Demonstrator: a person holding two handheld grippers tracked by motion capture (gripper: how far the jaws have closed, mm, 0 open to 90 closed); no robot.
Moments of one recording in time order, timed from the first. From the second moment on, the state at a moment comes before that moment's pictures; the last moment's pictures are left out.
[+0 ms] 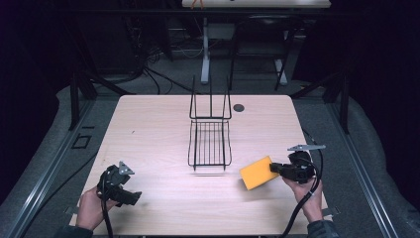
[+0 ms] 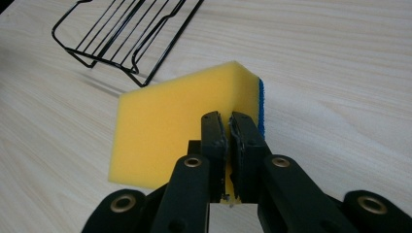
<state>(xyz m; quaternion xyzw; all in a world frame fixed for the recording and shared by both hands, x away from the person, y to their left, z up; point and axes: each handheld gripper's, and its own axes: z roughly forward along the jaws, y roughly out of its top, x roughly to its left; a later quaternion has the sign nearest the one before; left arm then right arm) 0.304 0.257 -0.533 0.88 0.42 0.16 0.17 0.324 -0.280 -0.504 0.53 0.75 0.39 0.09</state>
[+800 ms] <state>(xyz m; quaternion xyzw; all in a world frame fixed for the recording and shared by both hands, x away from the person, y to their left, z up) 0.304 0.256 -0.534 0.88 0.42 0.16 0.17 0.315 -0.276 -0.480 0.51 0.75 0.41 0.11</state>
